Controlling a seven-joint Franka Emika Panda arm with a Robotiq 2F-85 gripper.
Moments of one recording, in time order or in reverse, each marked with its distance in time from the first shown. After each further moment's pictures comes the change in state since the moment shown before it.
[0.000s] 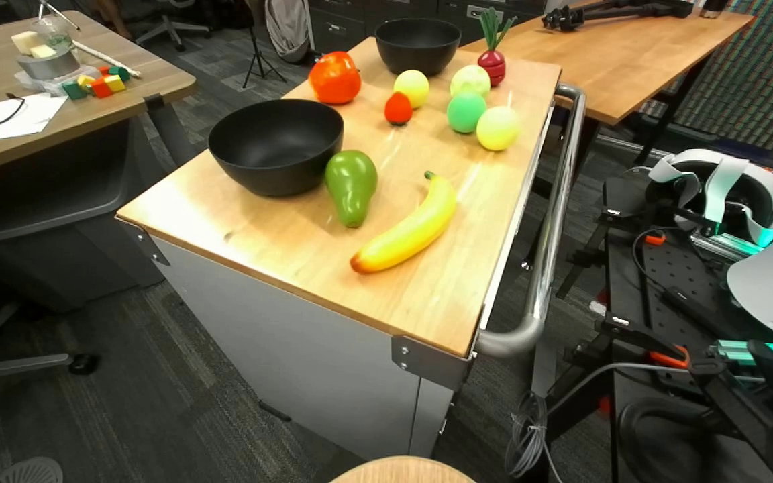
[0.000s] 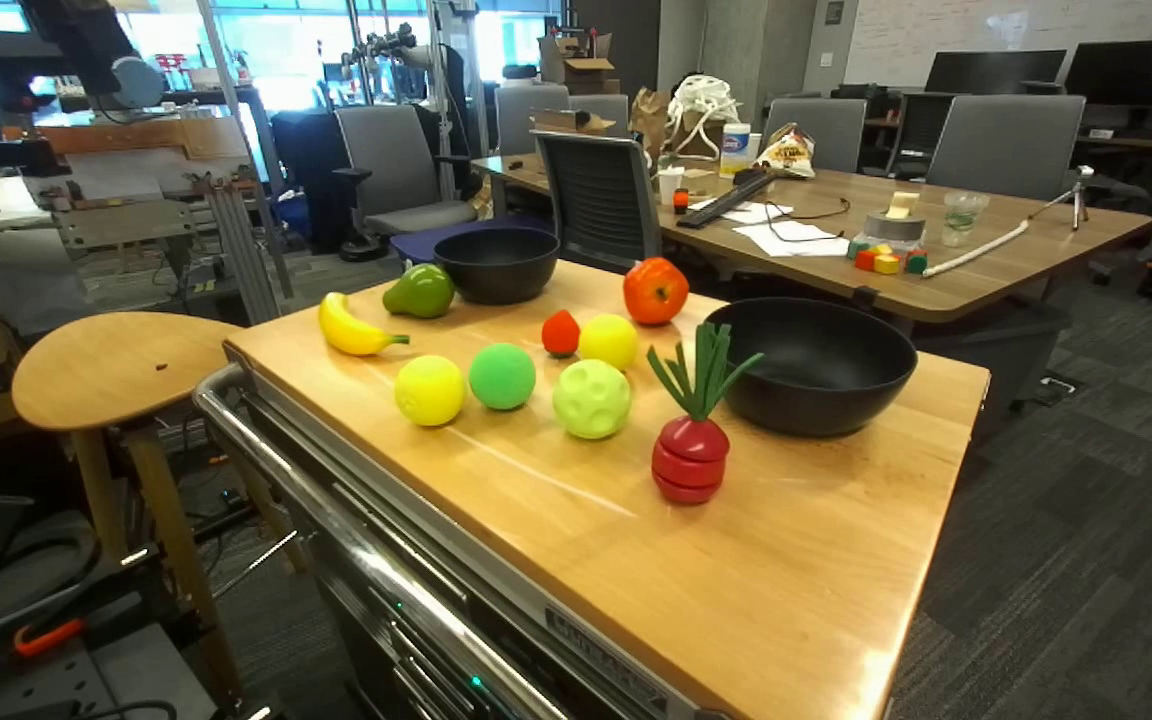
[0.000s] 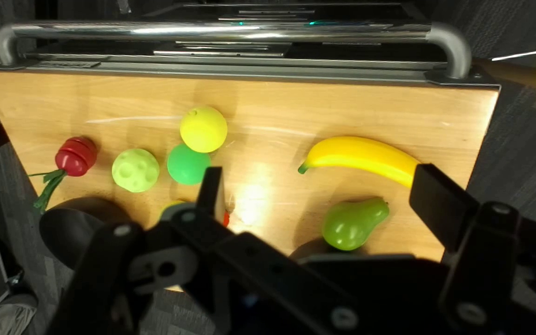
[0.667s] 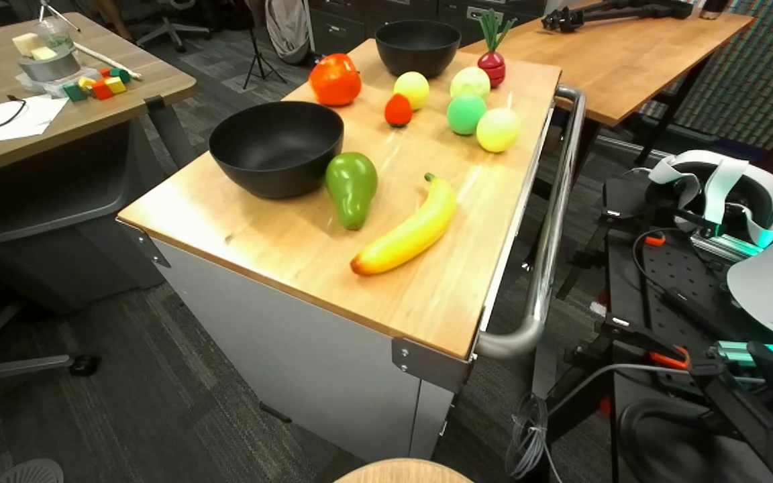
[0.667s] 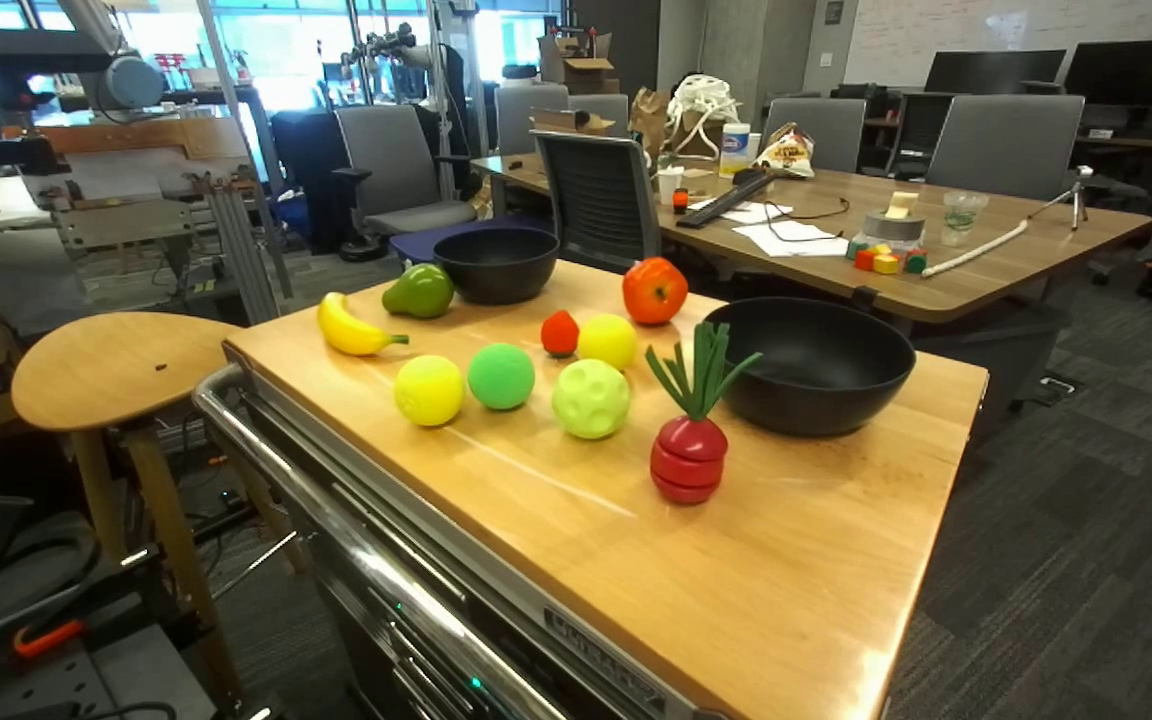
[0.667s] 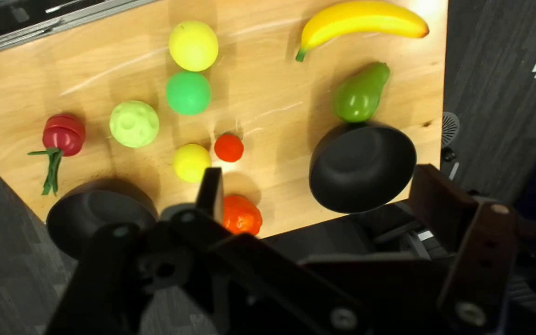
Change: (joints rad) arm -0.053 0.165 -0.319 0.248 0.067 0.040 -0.045
